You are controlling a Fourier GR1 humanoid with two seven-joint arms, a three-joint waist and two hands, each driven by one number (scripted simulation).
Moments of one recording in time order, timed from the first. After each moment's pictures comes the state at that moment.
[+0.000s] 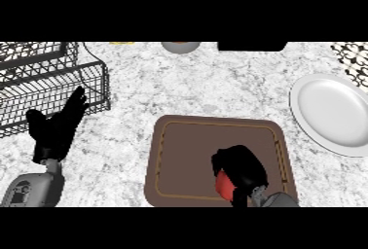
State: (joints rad) left arm -0.17 0.22 0.08 -1.42 0.03 0.01 0.19; right arm -0.14 -0.15 0.53 -1.52 1.02 0.32 0.25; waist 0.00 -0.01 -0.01
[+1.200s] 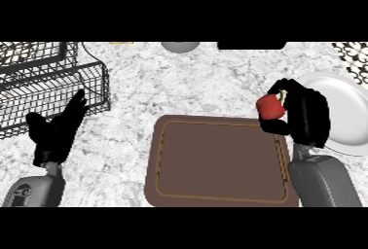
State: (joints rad) left arm -0.15 0.21 0.09 -1.43 0.03 0.00 0.19; right arm -0.30 -0.15 0.07 -1.55 1.10 -0.25 0.31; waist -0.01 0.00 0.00
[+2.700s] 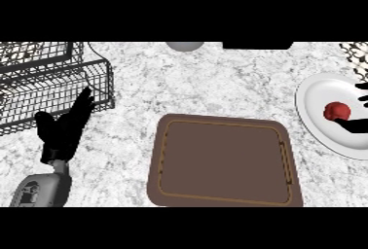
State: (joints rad) left arm -0.17 0.17 0.08 -1.43 0.00 -0.01 0.18; right arm -0.53 -0.55 -0.43 -0.61 0.66 -0.17 -0.27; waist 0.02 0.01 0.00
